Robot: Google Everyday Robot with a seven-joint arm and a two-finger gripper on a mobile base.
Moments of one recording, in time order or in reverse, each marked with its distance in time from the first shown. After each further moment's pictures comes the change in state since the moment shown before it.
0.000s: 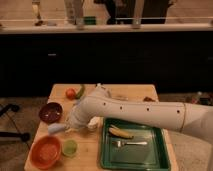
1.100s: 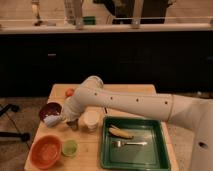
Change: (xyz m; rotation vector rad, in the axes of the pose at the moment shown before) arm -0.014 -0.064 0.007 0.016 0.053 -0.142
